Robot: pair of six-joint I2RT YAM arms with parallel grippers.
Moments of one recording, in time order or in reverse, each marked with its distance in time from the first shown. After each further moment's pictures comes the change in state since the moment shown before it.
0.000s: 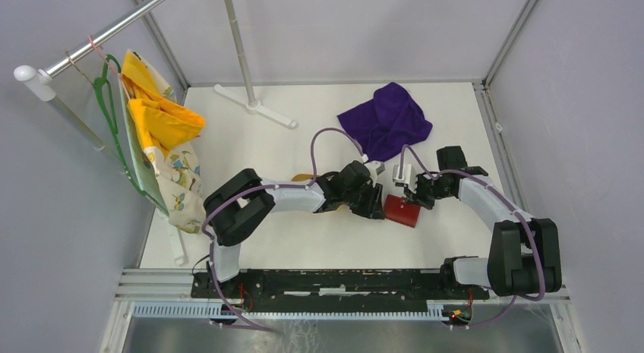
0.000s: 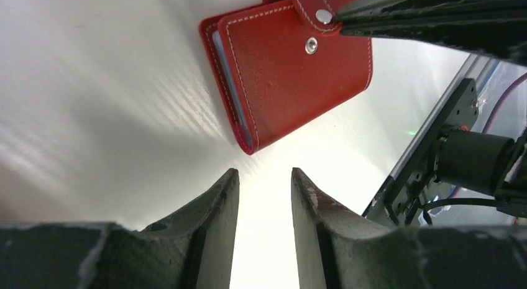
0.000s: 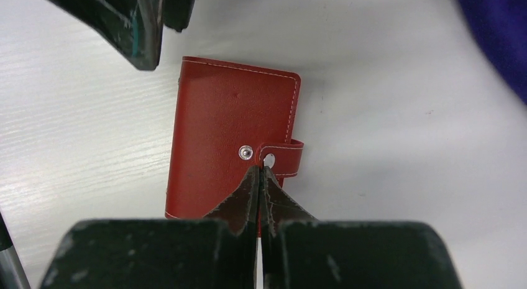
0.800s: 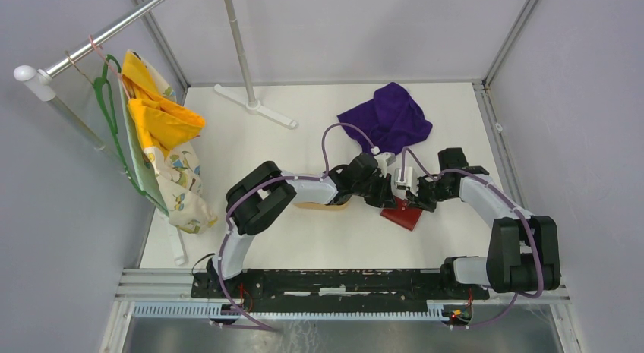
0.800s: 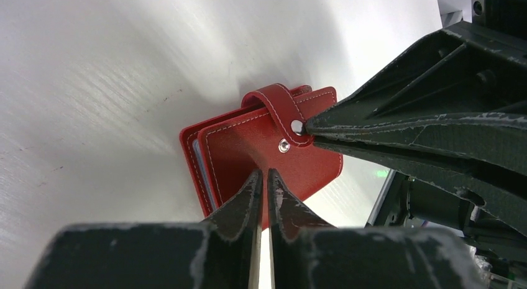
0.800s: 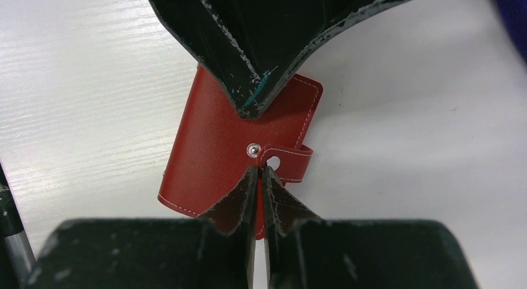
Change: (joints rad) left arm 0.027 0.157 0.137 0.157 0.100 -0.023; right arm -0.024 0.010 0.000 -0.063 -0.018 -0.073
